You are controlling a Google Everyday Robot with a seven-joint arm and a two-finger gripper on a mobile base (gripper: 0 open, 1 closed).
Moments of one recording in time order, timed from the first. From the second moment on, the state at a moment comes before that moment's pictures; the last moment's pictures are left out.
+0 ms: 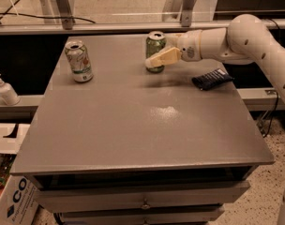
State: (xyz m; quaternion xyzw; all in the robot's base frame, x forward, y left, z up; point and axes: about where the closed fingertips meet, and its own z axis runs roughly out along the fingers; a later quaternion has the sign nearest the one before) arm 0.725 -0.062 0.878 -0.42 0.69 0.32 0.50
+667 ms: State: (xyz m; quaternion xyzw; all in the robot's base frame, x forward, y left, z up) arm 0.730 -0.046 0.870 -0.42 0.68 0.34 0.49
